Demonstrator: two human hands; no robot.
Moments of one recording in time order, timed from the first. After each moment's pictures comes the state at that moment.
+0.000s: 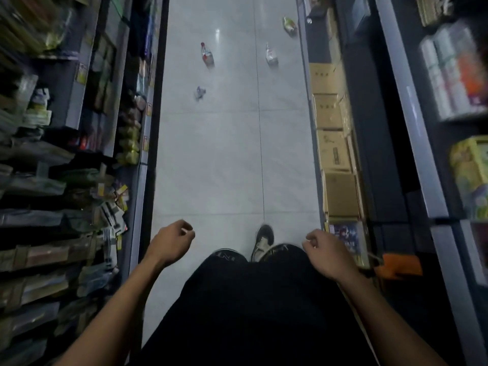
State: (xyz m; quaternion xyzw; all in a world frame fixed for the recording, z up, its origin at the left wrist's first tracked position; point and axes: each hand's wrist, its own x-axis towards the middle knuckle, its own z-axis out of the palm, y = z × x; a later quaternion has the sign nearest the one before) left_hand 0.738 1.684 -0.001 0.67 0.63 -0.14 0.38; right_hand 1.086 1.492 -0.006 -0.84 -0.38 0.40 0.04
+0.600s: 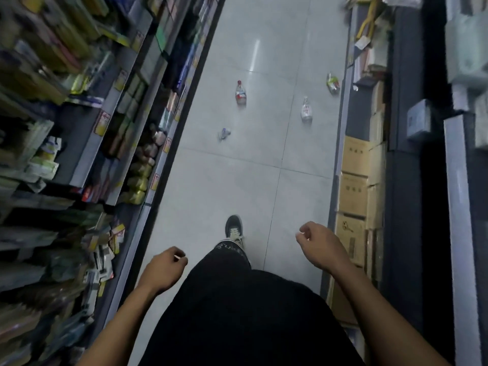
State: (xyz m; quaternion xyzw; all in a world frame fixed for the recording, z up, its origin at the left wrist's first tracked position) left_hand 0.809 1.989 -0.022 0.55 0.71 -0.11 0.43; right_hand 1.209 1.954 0.009 -0.79 -0.48 0.37 -0.01
